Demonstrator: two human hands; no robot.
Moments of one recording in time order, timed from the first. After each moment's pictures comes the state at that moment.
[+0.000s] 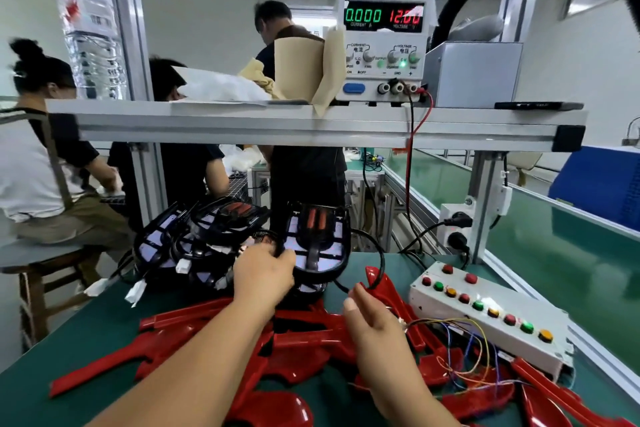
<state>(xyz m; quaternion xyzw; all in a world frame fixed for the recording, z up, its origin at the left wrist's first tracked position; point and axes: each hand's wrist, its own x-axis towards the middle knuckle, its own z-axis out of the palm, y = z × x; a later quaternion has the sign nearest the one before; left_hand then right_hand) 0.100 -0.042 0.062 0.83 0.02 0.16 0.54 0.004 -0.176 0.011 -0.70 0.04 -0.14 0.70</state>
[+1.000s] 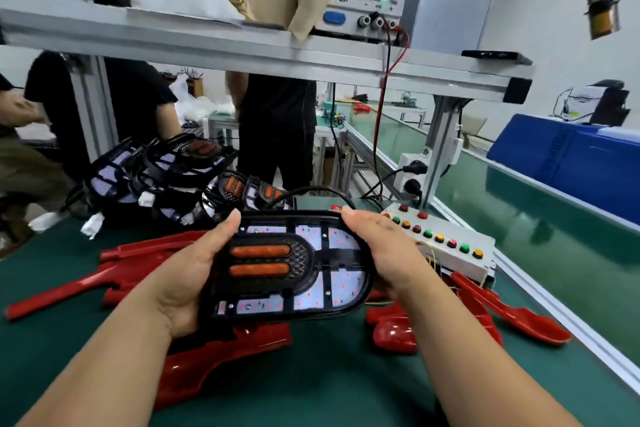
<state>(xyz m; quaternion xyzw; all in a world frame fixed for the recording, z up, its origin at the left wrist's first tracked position) 0.026 0.023 0.027 0.57 -0.12 -0.26 0.77 -0.020 -0.213 0.043 -0.70 -0.03 -0.10 0.71</state>
